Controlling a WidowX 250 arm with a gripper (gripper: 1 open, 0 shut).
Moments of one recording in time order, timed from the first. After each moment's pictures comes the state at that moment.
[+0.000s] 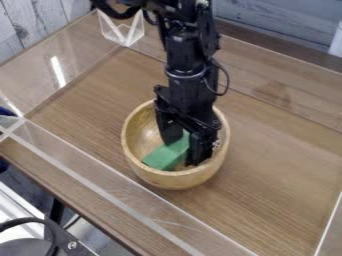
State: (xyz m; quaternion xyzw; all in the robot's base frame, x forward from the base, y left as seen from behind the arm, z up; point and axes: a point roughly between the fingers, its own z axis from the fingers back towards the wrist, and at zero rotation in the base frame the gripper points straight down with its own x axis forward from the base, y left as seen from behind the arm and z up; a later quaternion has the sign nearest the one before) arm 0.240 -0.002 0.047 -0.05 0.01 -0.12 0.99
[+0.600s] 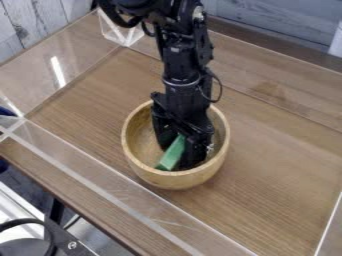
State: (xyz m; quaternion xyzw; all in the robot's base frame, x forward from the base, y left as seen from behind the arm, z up) arm 0.243 0.008 0.027 -0.04 0.03 -0.12 0.99
